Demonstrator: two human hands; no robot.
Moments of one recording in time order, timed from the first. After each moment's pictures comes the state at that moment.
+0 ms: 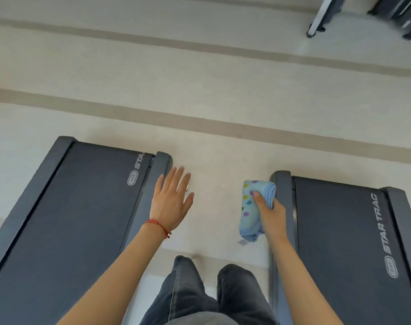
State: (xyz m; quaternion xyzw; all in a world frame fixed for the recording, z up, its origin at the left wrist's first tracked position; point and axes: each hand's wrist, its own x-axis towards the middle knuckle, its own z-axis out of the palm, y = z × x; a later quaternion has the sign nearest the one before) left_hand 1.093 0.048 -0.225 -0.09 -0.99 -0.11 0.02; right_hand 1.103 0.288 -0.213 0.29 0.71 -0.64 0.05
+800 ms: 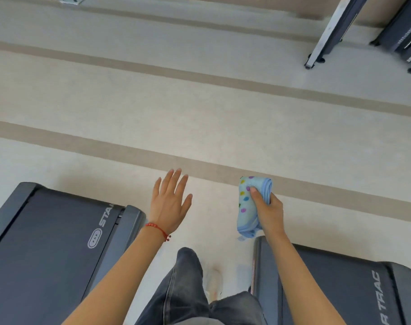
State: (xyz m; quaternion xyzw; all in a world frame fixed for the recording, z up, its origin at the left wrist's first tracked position) left_hand 0.753 0.166 -0.219 -0.06 -0.99 -0.14 0.05; right_hand 0.738 0.403 -0.202 0.25 0.72 -0.65 0.06
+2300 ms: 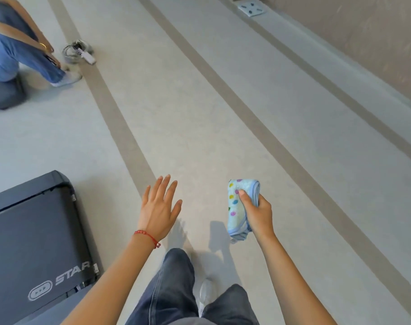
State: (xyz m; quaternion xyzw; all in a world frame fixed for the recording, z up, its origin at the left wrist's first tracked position) left_hand 0.177 -0.109 -0.232 0.37 -0.92 -0.13 0.06; right_hand -0.011 0.036 -0.204 -0.06 0.78 -0.54 0.32
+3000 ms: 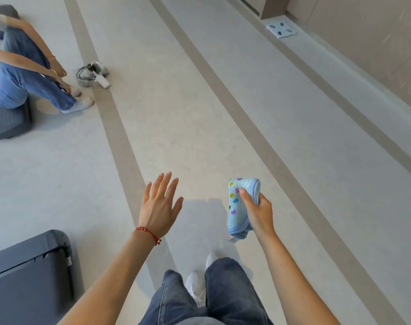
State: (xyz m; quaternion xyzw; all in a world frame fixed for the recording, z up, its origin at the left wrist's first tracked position) left_hand 0.005 -0.486 -0.230 0.40 -0.90 -0.13 0.08; right_hand -0.195 -0.356 -0.203 -0.11 0.77 -0.52 0.35
